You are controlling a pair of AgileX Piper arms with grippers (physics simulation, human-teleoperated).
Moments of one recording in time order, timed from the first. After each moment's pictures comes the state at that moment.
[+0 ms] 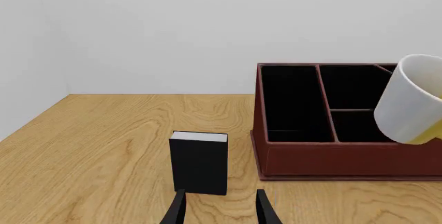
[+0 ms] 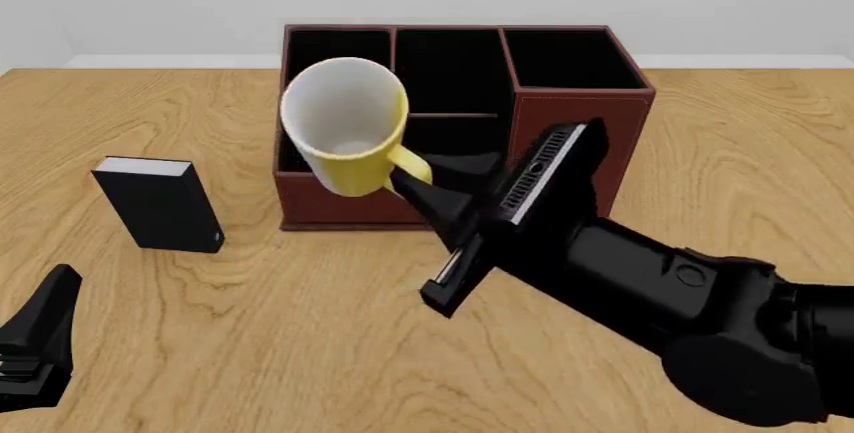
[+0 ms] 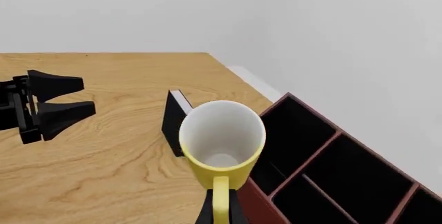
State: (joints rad) left arm 0.00 0.00 0.00 0.00 0.00; right arm 0.91 1.29 -0.58 -0.61 -0.27
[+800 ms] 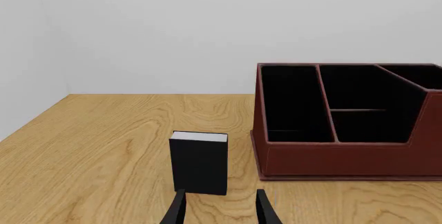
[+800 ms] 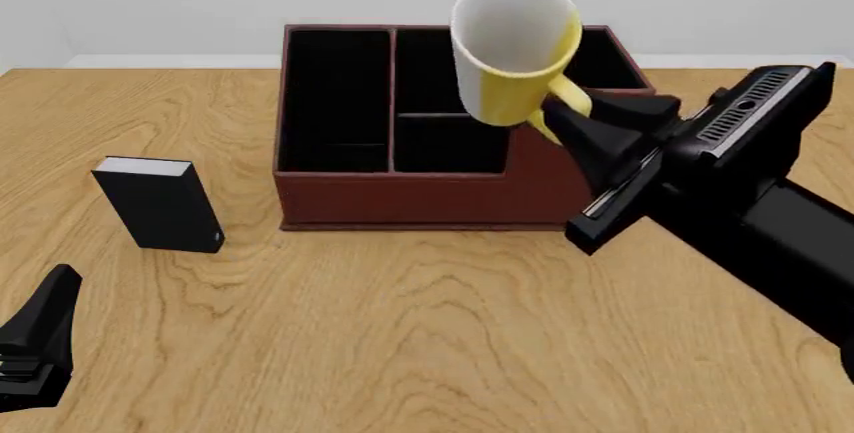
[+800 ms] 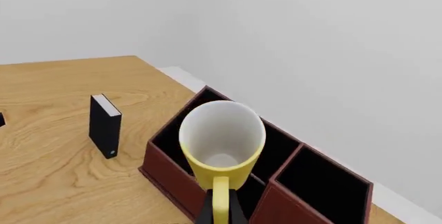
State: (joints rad) left arm 0.00 0.00 0.00 0.00 0.00; right arm 0.66 0.96 -0.50 -0.43 -0.28
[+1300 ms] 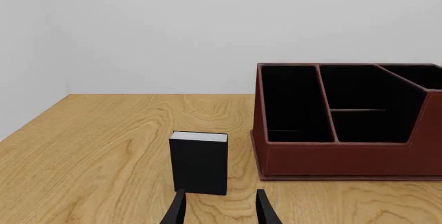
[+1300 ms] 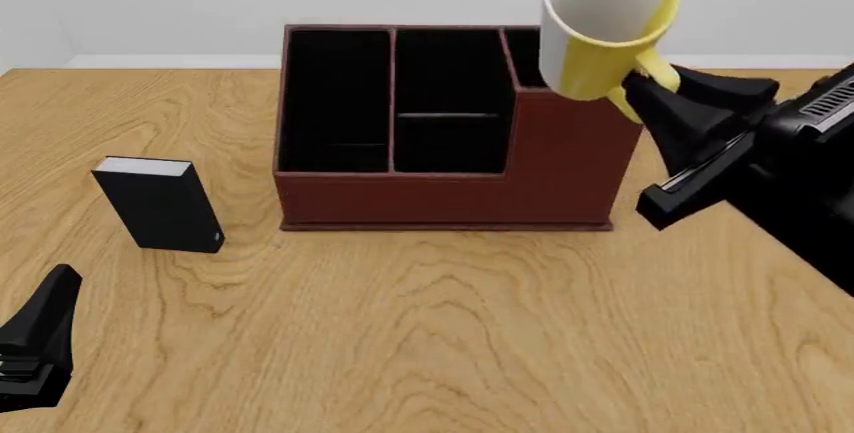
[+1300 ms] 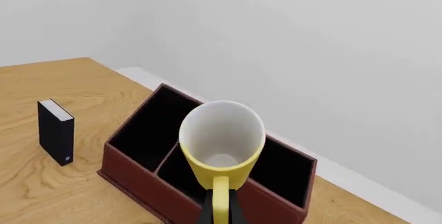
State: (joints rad) left arm 0.00 0.00 0.00 0.00 0.00; right arm 0.50 0.82 -0.49 -0.34 -0.27
